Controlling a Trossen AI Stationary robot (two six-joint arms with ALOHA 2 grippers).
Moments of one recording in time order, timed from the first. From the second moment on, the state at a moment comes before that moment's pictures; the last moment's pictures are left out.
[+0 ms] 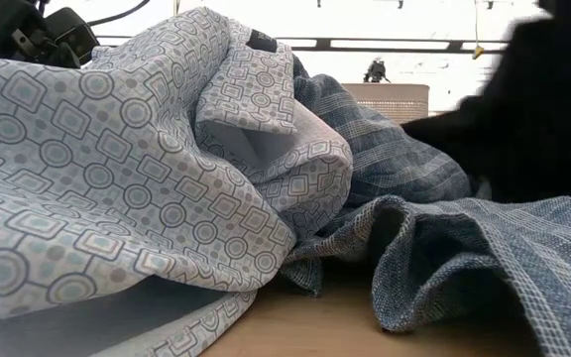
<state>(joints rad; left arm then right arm) -0.08 0.31 0.27 -0.33 -0.13 -0.27 0.66 1.62 1.41 -1.19 0.31 1.23</state>
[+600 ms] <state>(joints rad) -0.08 0.31 0.27 -0.30 -0.13 -0.24 0.26 1.62 2.02 -1.34 0.59 0.59</state>
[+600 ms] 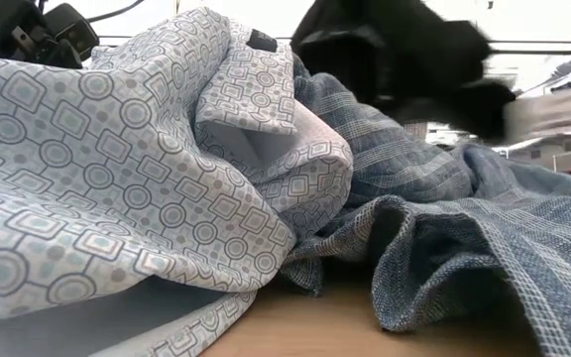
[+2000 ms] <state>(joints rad) -0.08 0.31 0.27 -0.31 -0.13 -0.22 -0.28 1.62 1.65 -0.90 0.41 0.37</state>
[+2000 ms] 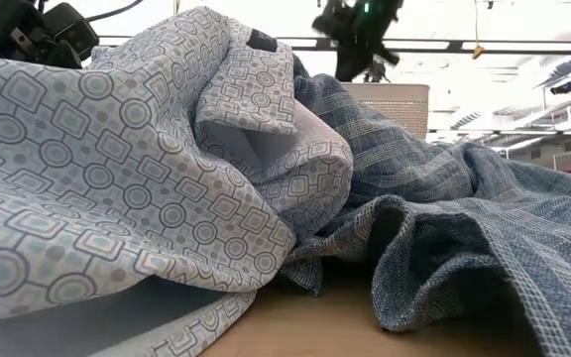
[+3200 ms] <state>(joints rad) -0.08 0.31 0.27 -0.31 -0.13 -0.22 -0.39 1.62 1.38 -0.60 0.18 0.40</state>
